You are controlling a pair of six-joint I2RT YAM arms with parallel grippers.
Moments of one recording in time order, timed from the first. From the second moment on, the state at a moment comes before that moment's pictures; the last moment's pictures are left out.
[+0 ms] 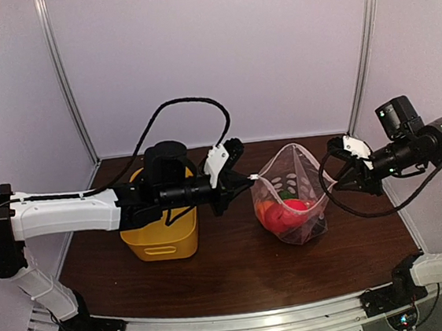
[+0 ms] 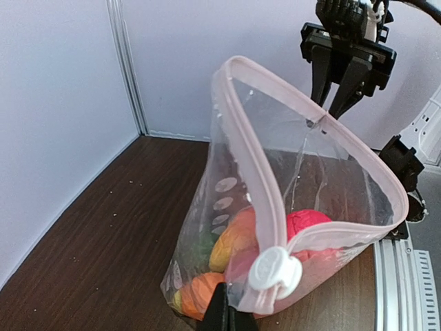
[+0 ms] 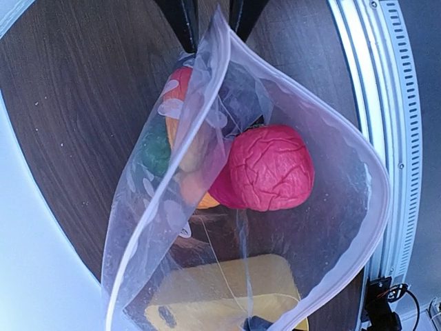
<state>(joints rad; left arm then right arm) -1.02 1.57 1.11 0.24 0.22 0.11 0.35 1.00 1.16 -1.05 -0.51 -0.76</state>
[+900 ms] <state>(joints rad) -0.98 1.41 1.11 0.06 0.22 0.10 0.33 1.02 1.30 -1.11 -0.36 -0.79</state>
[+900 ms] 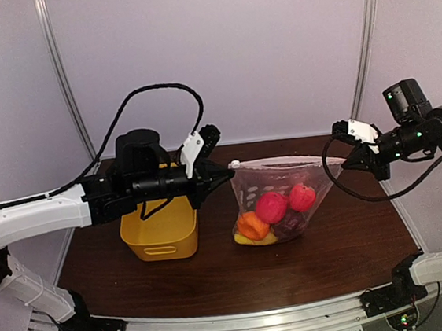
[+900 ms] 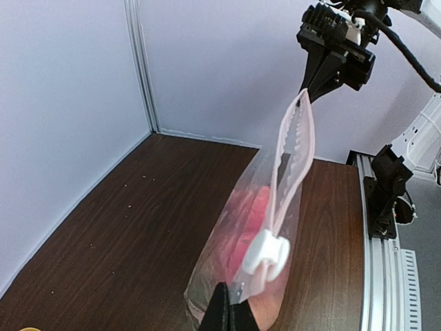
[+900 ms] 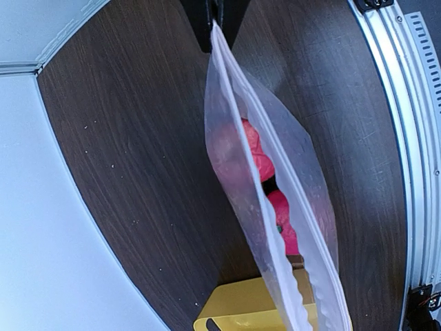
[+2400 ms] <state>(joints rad) -0.98 1.49 1.16 0.09 0.38 -0.15 0.84 1.52 1.76 -0.98 -0.48 -0.56</state>
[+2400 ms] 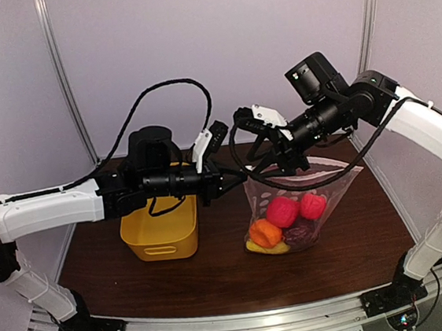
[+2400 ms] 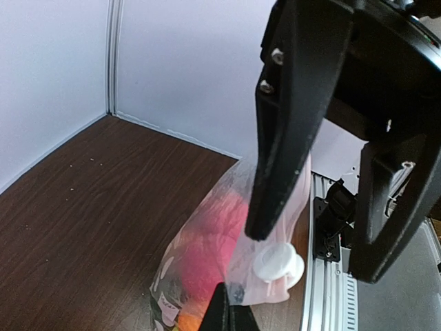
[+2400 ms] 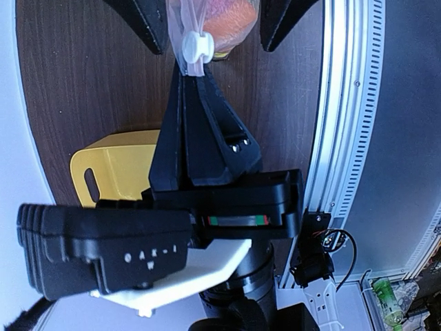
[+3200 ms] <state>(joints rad) -0.98 1.49 1.17 0.08 0.40 -0.15 0.87 1.54 1.78 -0.97 -0.38 -0.55</state>
